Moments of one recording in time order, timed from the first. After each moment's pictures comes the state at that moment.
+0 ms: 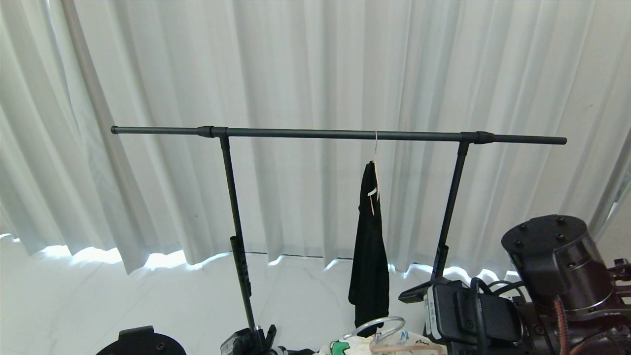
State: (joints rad) left arm -0.97 1.53 -0.19 -0.89 0.04 0.44; right arm 0.92 1.49 -0.70 -0.10 0.24 -0.52
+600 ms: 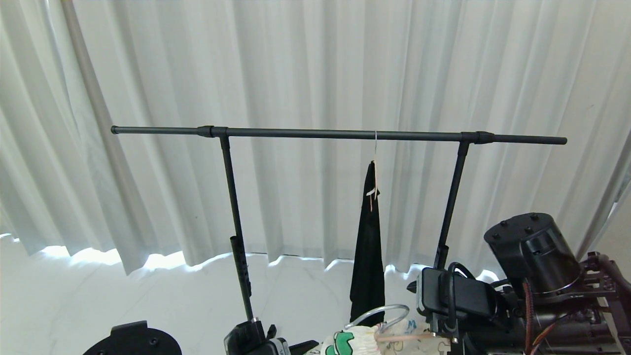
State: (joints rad) left arm -0.98 1.53 -0.20 -0.93 0.04 0.44; right arm 0.84 1.55 -0.70 -0.11 0.19 -0.52
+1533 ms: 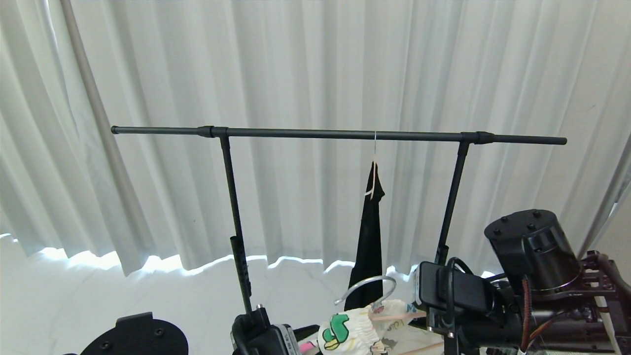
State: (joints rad) left arm -0.98 1.54 -0.24 -0.94 0.04 0.41; right arm 0.84 1.56 -0.69 -0.18 0.19 -0.53
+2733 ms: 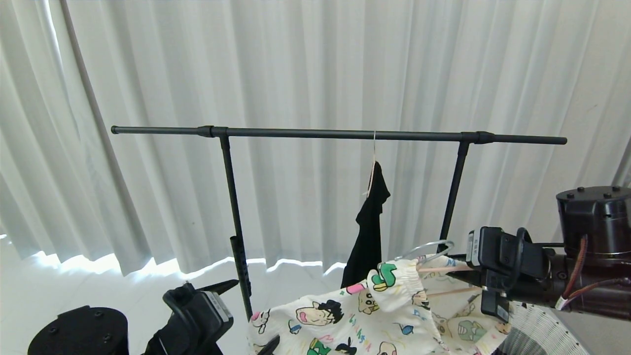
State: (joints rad) left arm -0.65 1.57 0.00 -1.20 0.03 0.40; right arm 0.57 1.47 -0.60 -0.38 0.31 -0.74
